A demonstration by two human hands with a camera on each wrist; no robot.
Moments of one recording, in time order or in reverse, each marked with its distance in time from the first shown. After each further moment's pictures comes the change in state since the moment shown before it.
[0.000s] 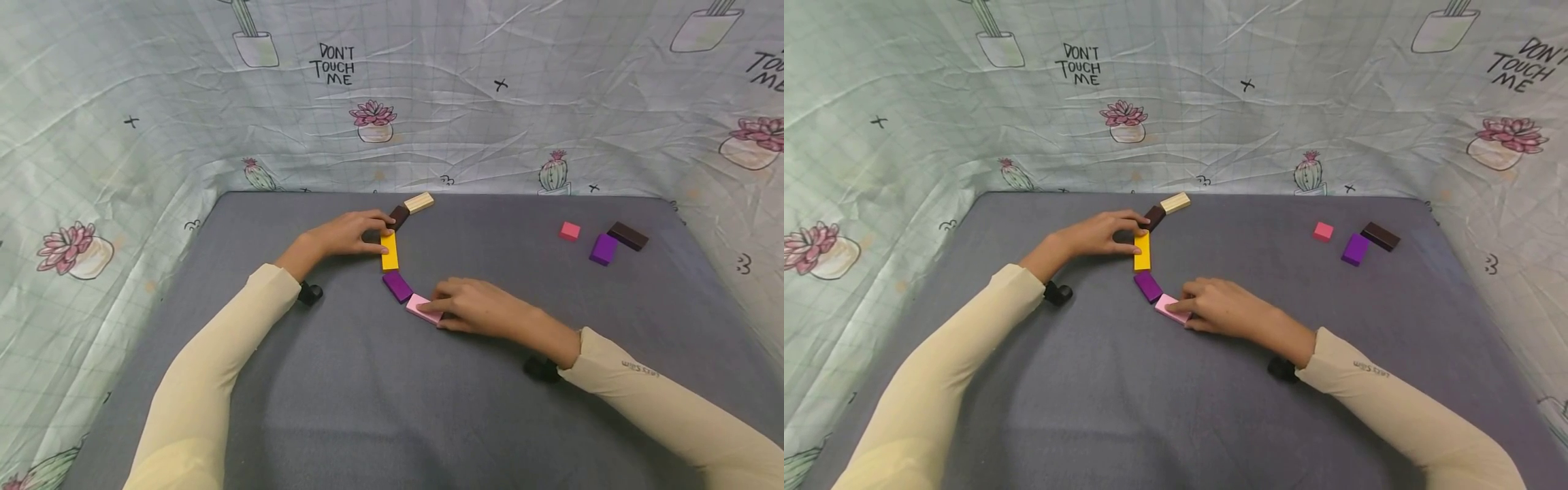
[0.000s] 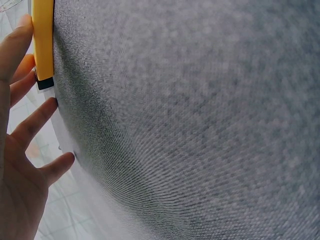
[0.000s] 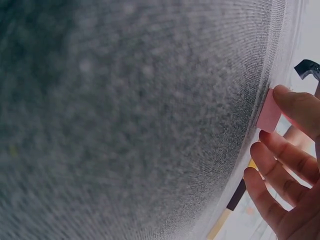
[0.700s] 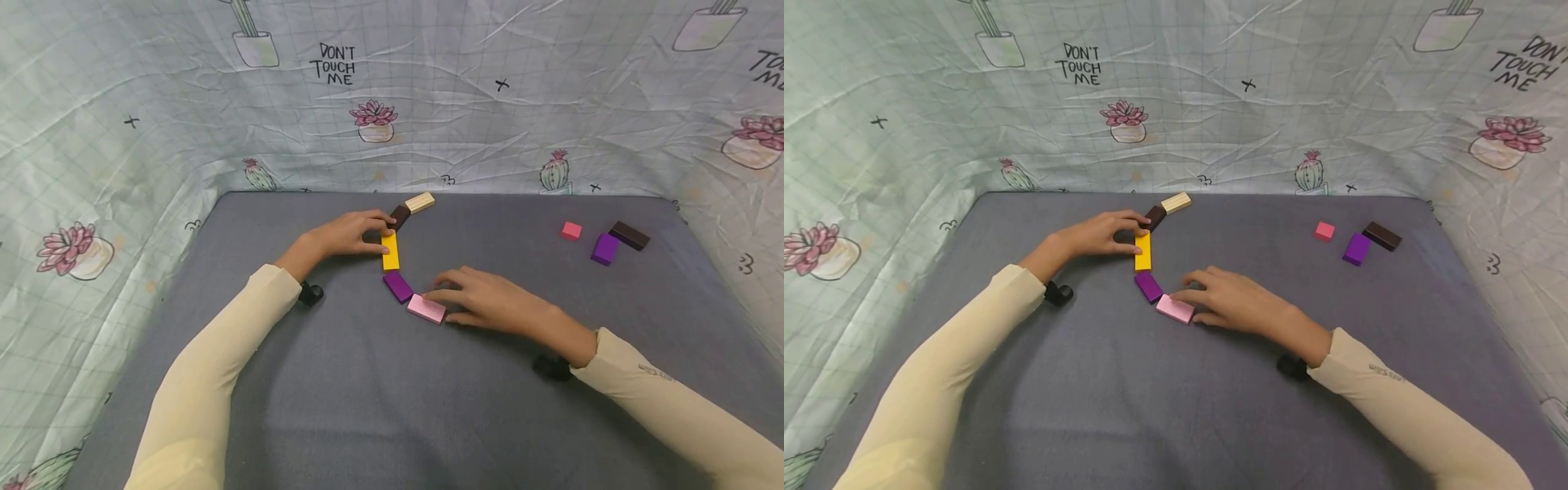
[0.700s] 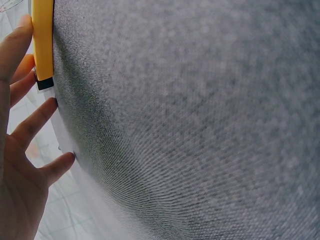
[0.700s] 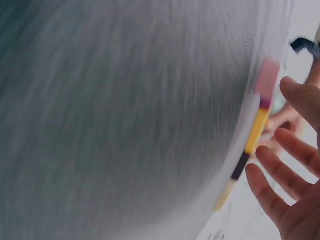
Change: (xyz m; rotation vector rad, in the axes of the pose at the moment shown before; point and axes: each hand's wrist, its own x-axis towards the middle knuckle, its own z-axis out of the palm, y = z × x) left_hand 0.000 -0.002 0.000 -0.009 -0.001 0.014; right_hand -0.010 0.013 -0.007 -0.038 0.010 0.037
